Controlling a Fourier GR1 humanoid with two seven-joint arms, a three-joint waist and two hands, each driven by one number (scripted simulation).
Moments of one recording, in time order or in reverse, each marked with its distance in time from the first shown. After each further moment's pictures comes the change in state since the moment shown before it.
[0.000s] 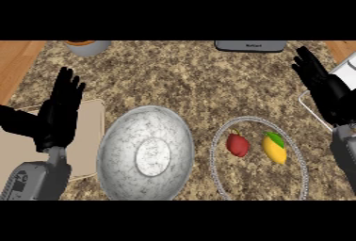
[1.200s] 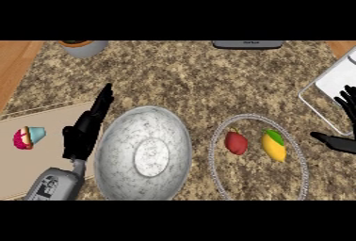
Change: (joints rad) left arm 0.028 0.049 -0.211 0.103 -0.242 -0.159 -0.111; right arm 0.115 -0.019 -0.255 0.500 0.020 0.116 -0.602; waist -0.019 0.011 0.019
